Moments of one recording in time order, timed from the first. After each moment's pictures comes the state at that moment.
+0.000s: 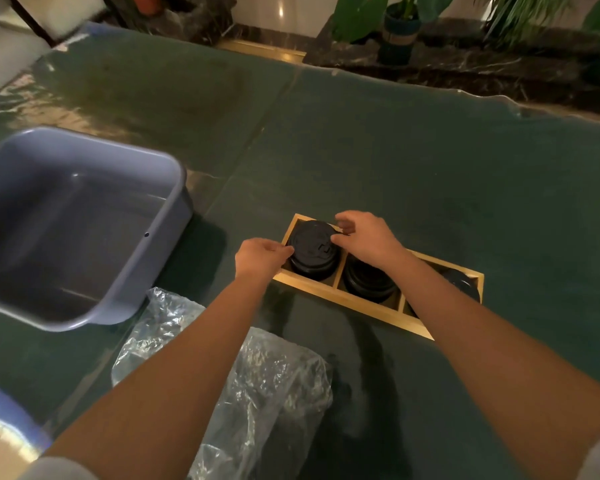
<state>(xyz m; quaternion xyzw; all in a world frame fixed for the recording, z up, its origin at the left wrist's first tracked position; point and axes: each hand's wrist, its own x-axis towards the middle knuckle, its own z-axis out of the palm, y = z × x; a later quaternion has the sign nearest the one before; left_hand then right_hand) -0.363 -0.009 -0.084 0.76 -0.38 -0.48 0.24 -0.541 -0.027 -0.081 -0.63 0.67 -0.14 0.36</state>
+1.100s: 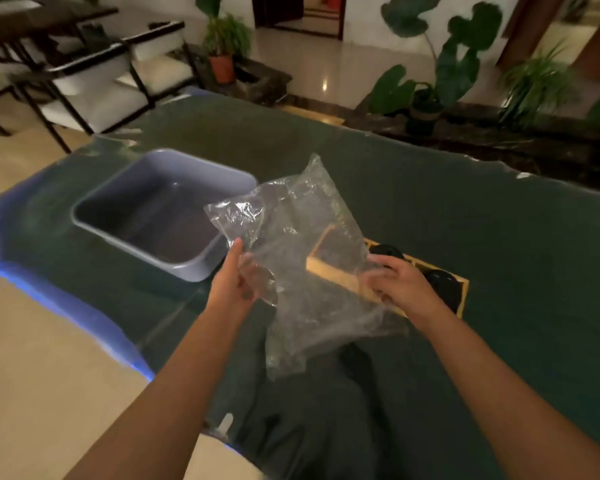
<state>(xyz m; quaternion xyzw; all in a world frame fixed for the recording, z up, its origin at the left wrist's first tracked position) -0.274 0.148 0.001 0.54 -0.09 -0.63 0.55 -0.532 0.137 -0.001 -0.44 0.61 -0.34 0.57</state>
